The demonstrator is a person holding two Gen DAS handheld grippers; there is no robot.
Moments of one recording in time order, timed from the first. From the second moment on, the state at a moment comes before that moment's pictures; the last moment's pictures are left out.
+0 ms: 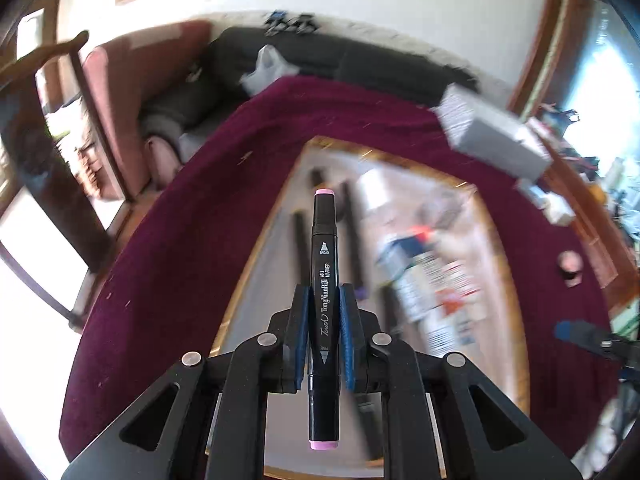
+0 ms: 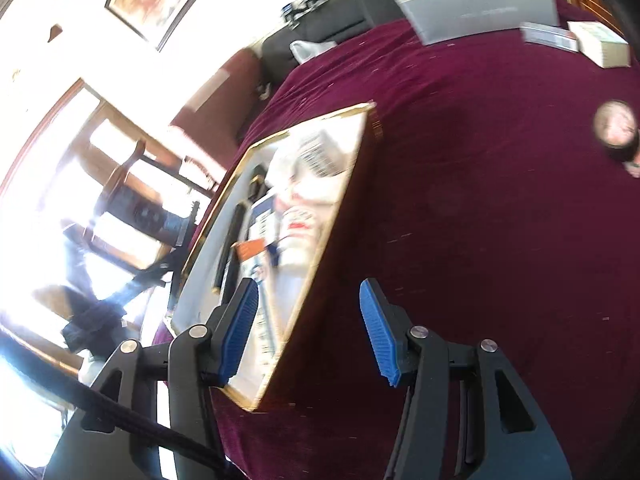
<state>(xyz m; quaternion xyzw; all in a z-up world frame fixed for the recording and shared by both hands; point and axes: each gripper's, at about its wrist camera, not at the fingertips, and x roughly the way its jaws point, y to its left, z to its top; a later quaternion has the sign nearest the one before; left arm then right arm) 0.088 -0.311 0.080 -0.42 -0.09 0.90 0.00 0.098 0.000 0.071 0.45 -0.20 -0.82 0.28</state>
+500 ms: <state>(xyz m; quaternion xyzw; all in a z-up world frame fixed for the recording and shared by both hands) 0.082 -0.316 0.046 -0.43 -0.11 0.90 -0.02 0.105 -0.027 0.070 0.46 -0.17 -0.82 0.28</state>
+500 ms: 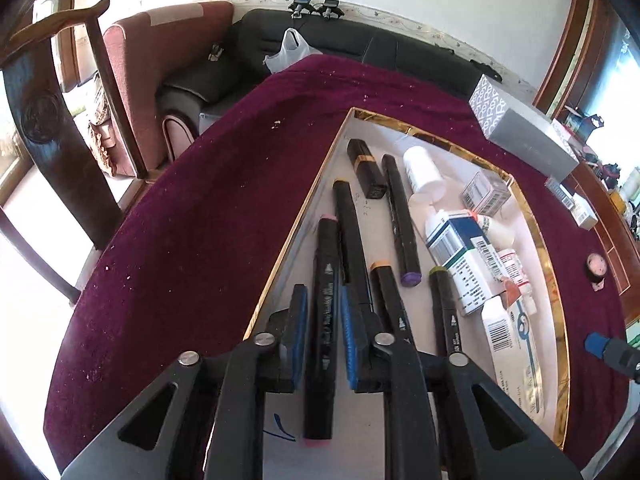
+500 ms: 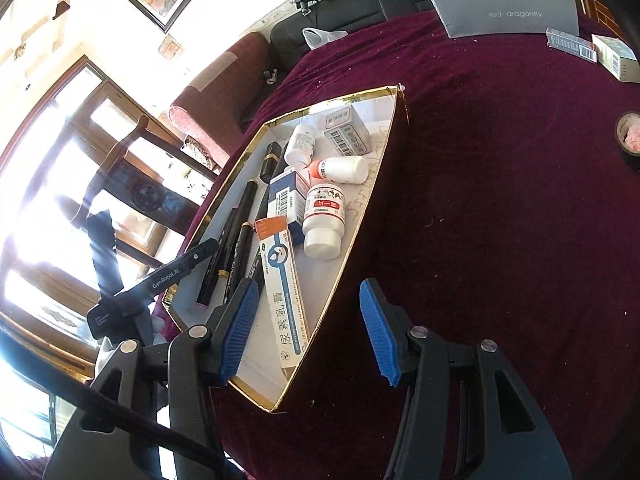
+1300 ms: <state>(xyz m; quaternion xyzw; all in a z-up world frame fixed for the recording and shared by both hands) 0.147 -0.278 0.136 -0.26 -0.08 0.95 -0.16 0.106 -0.094 0.093 0.38 0.04 -0.91 0.14</state>
